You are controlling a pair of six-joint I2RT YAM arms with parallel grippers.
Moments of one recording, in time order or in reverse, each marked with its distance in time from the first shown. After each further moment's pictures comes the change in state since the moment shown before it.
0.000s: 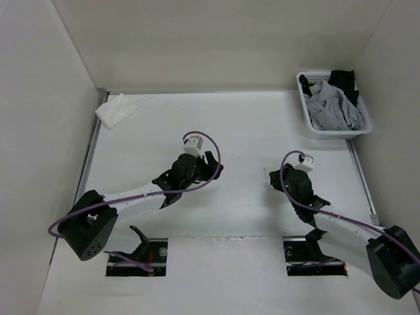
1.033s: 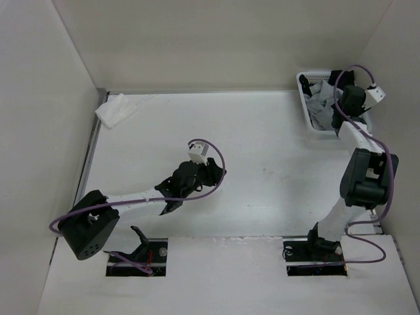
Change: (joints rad) left arm -0.080 -0.002 -0.077 0.171 0.000 0.064; right arm -0.732 0.772 1.092 -0.286 0.105 -0.177
